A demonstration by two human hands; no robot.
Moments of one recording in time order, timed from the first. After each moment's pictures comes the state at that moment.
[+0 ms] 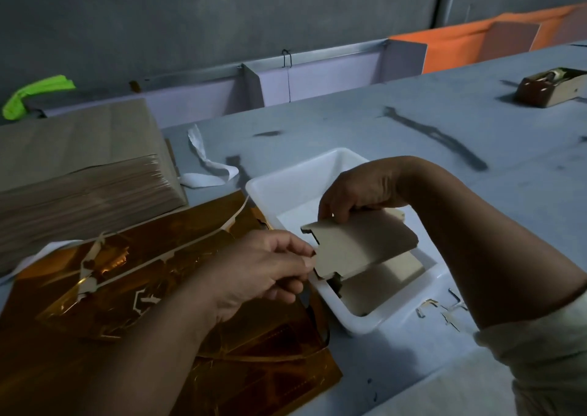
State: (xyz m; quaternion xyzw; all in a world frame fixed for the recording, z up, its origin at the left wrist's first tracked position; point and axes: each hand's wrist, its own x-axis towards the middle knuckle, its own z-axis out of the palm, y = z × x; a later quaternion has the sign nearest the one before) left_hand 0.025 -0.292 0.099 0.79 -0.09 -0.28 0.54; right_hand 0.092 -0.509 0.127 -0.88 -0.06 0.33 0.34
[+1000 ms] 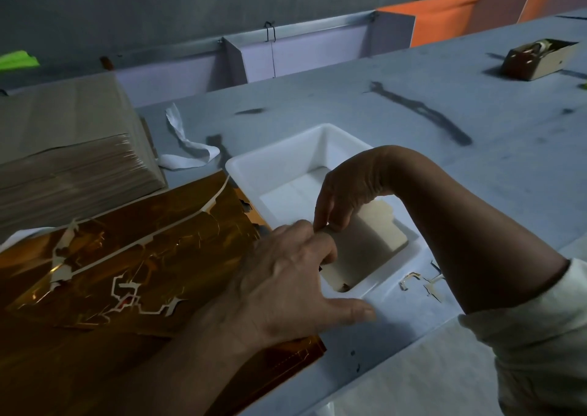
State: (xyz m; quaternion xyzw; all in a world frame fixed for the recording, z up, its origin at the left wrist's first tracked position) left_hand -0.002 -0.331 0.062 0.92 -0.36 -0.01 0.12; right_hand 0.077 -0.508 0.118 -0.90 -0.09 0.37 0.20
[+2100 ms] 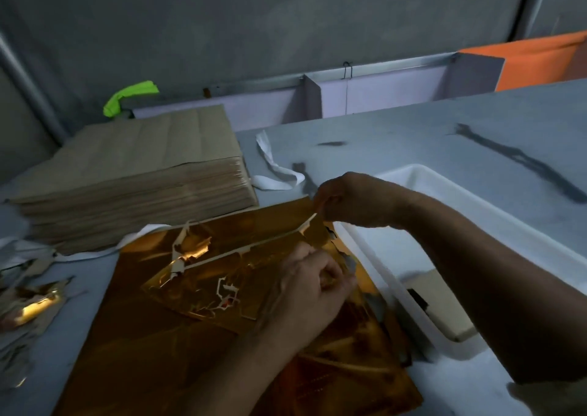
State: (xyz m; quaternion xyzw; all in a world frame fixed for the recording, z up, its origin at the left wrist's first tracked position) left_hand 0.015 -0.247 0.049 0.92 -0.16 0.07 0.36; right_hand 0.095 -0.395 0.139 -0.94 -0.21 0.08 0.25
